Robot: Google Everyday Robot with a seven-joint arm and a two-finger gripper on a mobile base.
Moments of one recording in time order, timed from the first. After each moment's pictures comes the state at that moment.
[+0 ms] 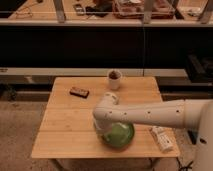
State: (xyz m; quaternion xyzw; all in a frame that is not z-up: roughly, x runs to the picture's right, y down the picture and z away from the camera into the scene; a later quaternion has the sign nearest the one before) arm -0.003 0.246 0.774 -0.16 -0.31 -0.75 0.55
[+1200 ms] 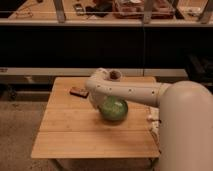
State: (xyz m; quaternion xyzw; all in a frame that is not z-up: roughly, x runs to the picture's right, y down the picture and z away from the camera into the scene) arm -0.061 0.097 0.849 -0.14 -0.23 -0.75 0.61
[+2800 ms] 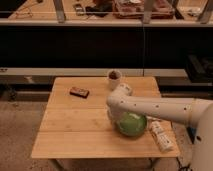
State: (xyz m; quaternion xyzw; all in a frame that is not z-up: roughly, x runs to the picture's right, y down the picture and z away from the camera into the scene) arm 0.047 0.163 0.837 -0.17 -0.24 -0.73 0.62
